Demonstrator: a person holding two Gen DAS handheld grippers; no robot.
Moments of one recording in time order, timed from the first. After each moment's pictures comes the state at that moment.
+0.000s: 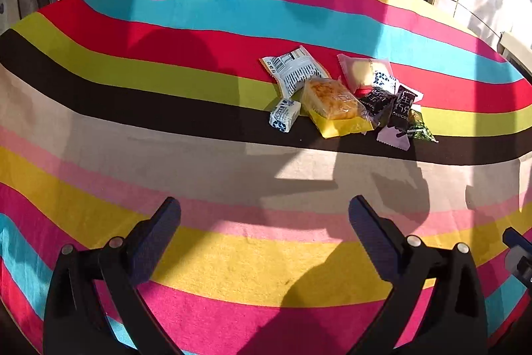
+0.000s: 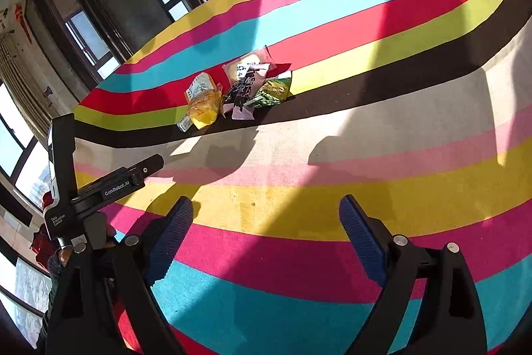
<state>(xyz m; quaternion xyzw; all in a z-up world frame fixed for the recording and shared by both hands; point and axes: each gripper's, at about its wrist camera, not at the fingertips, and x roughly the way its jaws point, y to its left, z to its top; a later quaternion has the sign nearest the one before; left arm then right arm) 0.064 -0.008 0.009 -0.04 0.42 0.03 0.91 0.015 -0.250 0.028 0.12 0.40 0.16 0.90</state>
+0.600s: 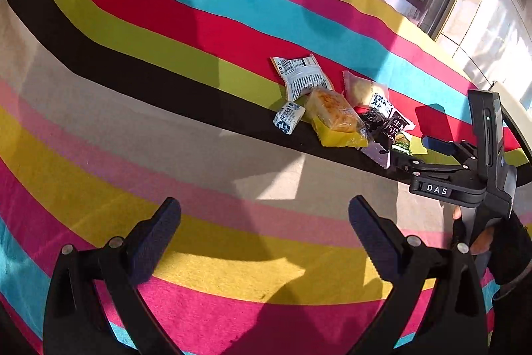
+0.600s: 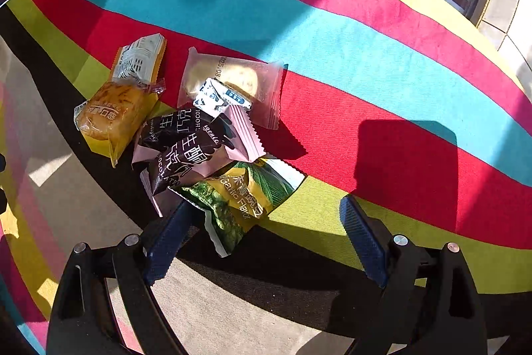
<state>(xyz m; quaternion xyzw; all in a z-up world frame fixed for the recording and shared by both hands) 0.055 0.019 0.006 -0.14 0.40 0.00 0.91 0.178 -0.173 0.011 -0.19 0.40 0.18 0.88</state>
